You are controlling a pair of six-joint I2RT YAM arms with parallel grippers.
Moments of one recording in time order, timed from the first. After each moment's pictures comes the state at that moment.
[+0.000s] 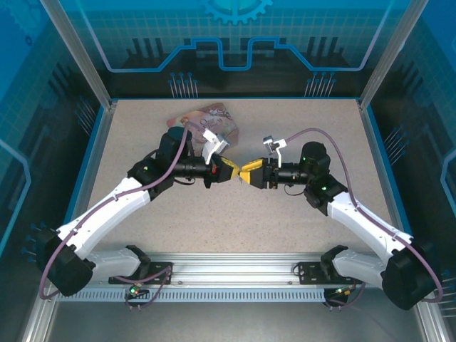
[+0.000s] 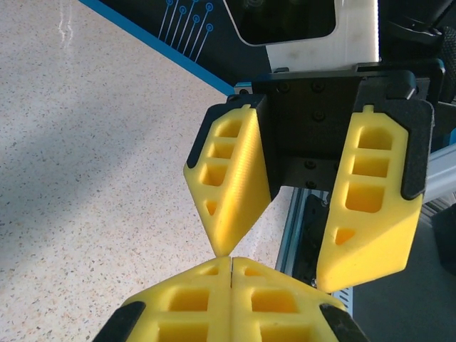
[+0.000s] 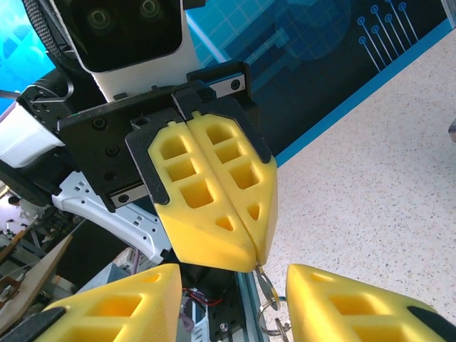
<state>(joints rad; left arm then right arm) -0.58 1.21 1.08 -0.32 0.69 -0.16 0.49 1.11 0.73 0.27 -0.95 0.59</state>
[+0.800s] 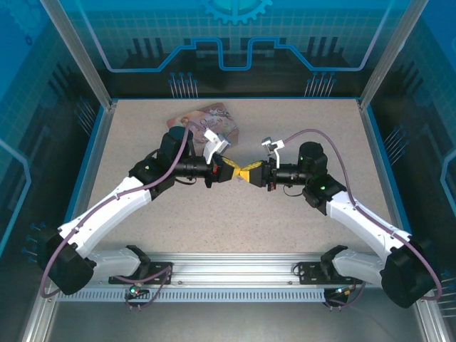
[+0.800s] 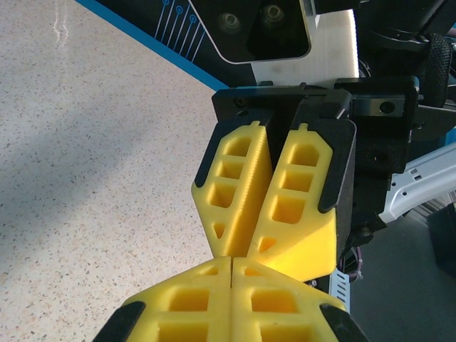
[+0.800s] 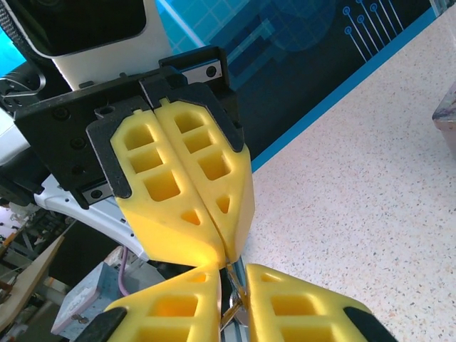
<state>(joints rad) -0.58 1.22 1.08 -0.31 0.70 -0.17 0.49 1.12 0.73 0.23 -0.92 0.56</state>
